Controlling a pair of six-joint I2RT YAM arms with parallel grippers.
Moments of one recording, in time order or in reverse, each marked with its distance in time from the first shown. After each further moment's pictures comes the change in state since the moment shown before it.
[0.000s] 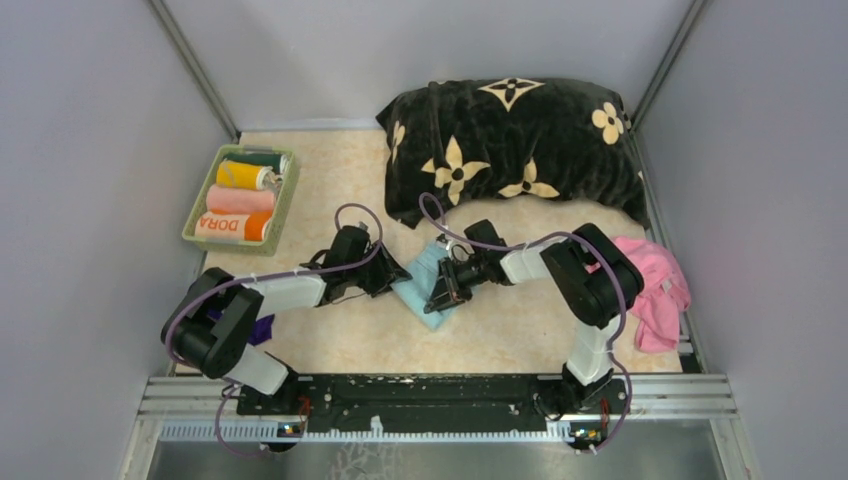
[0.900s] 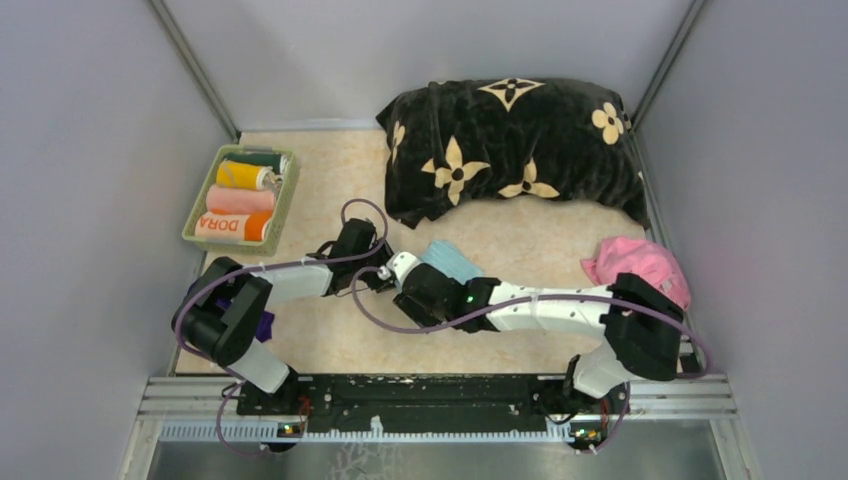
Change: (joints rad) left arm 0.000 0.097 0.107 -0.082 0.022 0.007; right arm 0.573 -0.405 0.126 -0.438 1.198 -0.428
